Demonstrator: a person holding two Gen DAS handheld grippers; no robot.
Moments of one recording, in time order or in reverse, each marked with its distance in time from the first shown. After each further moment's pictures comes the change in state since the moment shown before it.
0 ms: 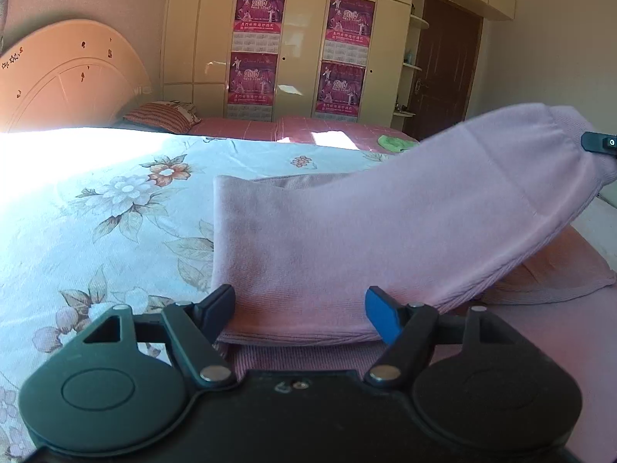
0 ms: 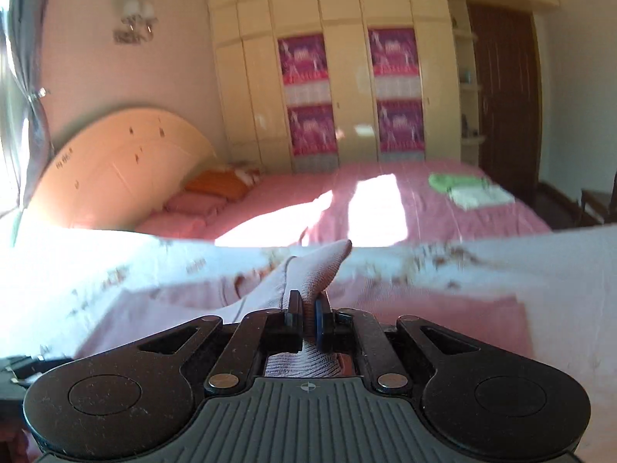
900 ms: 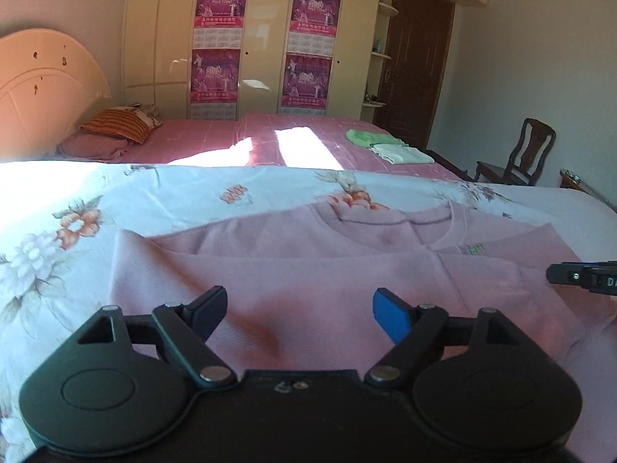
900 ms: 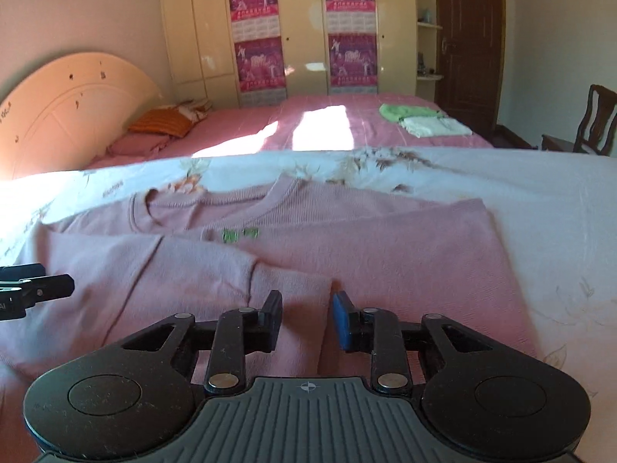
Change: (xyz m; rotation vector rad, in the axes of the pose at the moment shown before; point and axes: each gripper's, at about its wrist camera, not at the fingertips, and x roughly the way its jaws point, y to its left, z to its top) left arm 0.081 -0.035 0.058 0.054 0.032 -0.073; right arm 0.063 -0.048 -0.053 0.059 0.271 -0.153
